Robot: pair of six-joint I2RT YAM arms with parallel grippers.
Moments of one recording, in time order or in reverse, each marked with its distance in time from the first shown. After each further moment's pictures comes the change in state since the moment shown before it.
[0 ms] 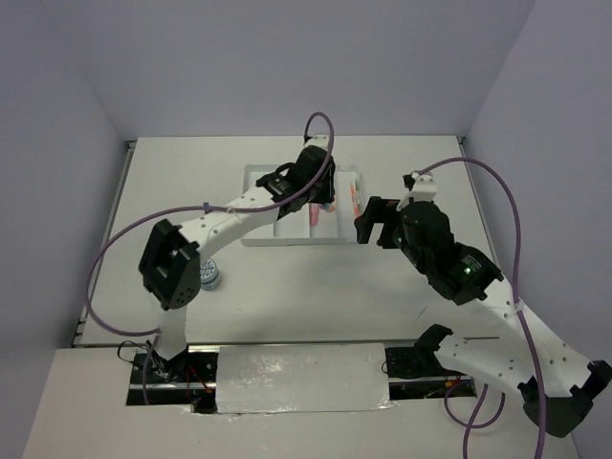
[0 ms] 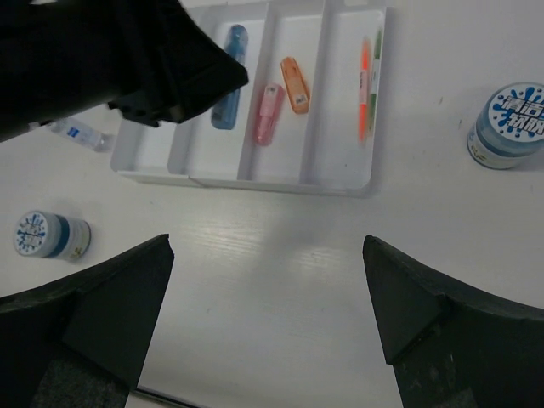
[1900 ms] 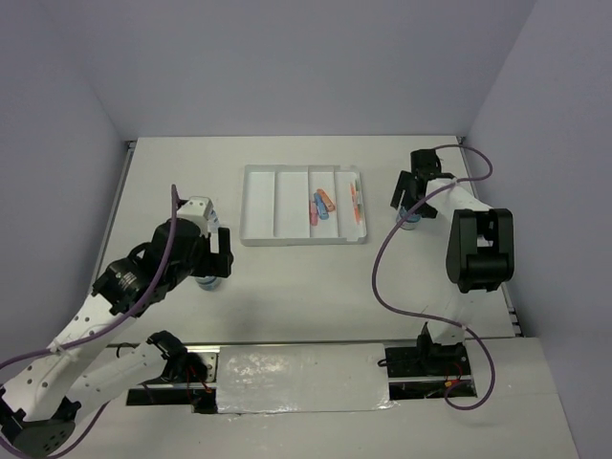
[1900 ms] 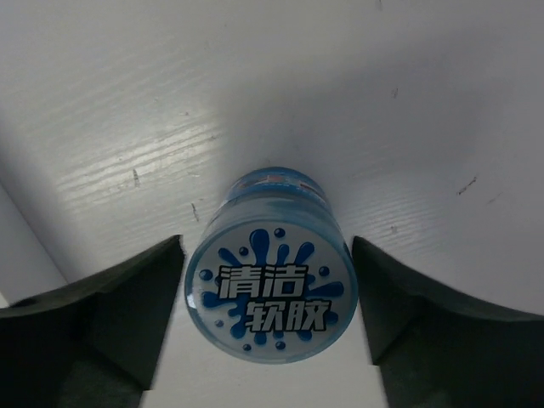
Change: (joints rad) left arm 0.138 -1.067 -0.668 -0.514 -0.060 0.131; right arm -0.680 0.940 0.237 0.161 -0.165 -0.154
